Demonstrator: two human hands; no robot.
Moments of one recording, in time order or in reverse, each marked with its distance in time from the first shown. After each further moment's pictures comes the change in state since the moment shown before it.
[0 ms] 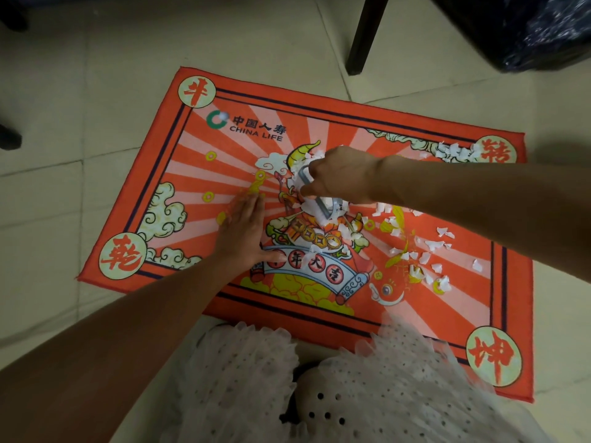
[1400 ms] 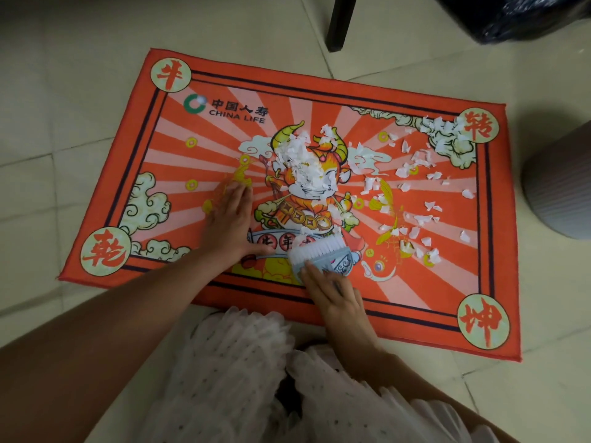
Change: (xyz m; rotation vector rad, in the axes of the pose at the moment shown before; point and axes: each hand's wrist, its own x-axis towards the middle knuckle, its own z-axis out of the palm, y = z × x) left_hand -0.012 -0.002 0.003 0.016 -0.010 0.043; right_hand -0.053 -0.258 0.064 0.941 0.338 0.710
